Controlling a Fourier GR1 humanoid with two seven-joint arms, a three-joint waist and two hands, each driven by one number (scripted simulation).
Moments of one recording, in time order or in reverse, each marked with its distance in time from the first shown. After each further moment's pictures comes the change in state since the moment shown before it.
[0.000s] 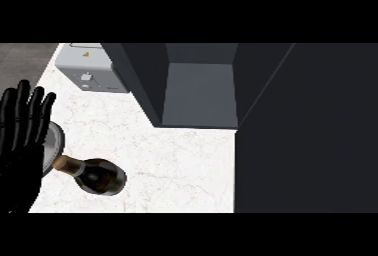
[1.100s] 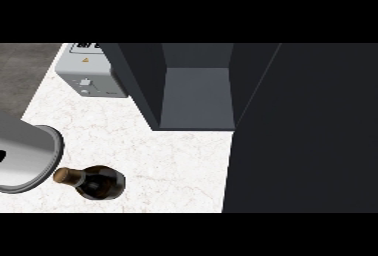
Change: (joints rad) left arm 0.279 0.338 0.280 -0.186 1.029 -0.326 0.327; right arm -0.026 -0.080 0.104 -0.353 -0.140 0.073 0.433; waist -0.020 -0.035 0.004
